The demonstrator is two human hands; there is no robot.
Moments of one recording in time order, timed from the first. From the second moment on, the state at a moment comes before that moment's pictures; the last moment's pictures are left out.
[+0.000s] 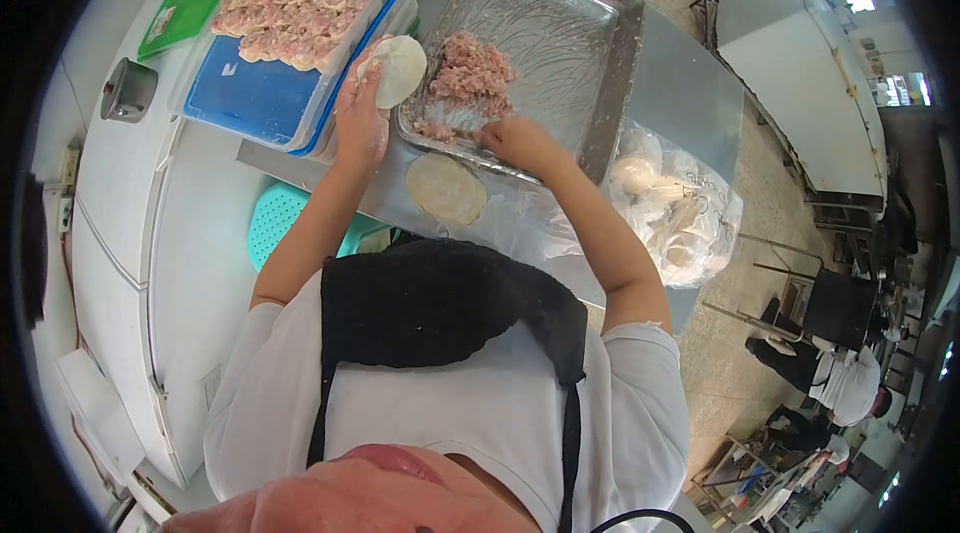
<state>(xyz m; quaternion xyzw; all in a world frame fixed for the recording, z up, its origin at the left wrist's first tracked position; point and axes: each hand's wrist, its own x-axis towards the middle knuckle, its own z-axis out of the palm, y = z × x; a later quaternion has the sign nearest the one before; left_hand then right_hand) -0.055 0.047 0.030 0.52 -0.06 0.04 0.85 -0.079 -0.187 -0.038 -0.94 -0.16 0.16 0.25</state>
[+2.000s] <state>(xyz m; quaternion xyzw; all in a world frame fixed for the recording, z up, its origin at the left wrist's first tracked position) -0.031 0.018 -0.032 0.63 -0.07 0.05 0.78 -0.134 -0.187 0.047 -0.98 -0.13 0.14 0.00</state>
